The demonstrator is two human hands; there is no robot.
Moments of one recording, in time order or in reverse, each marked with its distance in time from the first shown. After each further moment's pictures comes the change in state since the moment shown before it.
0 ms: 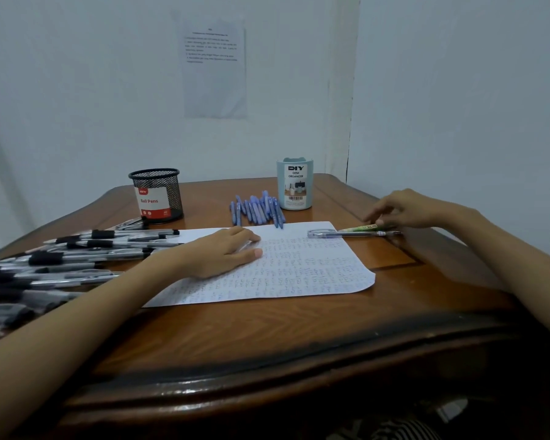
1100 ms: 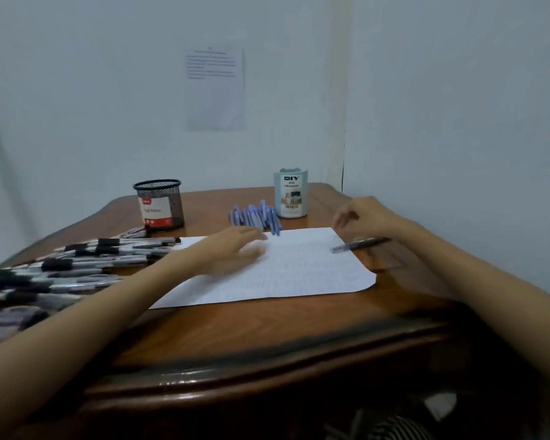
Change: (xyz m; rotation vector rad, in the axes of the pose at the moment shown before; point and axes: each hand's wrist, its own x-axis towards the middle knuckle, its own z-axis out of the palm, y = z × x) left_hand 0.007 0.009 -0.003 0.095 0.133 0.074; right_hand 0.008 -0.051 0.012 0.145 0.140 0.042
